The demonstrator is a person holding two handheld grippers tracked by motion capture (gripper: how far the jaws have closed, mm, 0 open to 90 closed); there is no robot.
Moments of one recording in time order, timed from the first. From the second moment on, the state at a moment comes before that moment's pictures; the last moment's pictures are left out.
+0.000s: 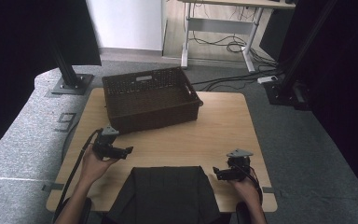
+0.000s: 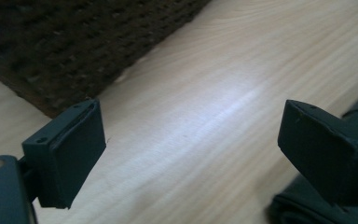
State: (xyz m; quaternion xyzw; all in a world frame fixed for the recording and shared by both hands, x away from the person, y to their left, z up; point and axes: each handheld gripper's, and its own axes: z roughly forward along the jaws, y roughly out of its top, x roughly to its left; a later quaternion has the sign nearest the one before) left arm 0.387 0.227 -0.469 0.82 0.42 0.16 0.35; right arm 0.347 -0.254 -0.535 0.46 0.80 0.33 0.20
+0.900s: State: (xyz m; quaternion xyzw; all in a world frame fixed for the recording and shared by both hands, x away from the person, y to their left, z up) left arm 0.455 0.251 -0.408 0.79 0.48 0.21 0.33; right arm 0.353 -0.277 -0.558 0.48 0.79 0.34 0.20
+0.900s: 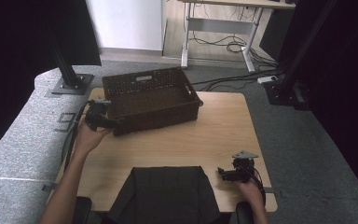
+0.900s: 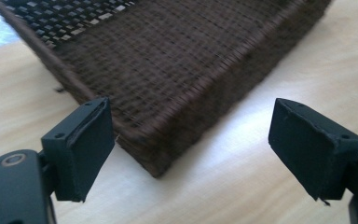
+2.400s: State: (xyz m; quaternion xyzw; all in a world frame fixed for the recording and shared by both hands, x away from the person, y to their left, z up) left arm 0.503 0.271 -0.438 0.76 0.56 0.19 0.28; right arm 0.352 -0.275 -0.558 0.46 0.80 0.34 0.19
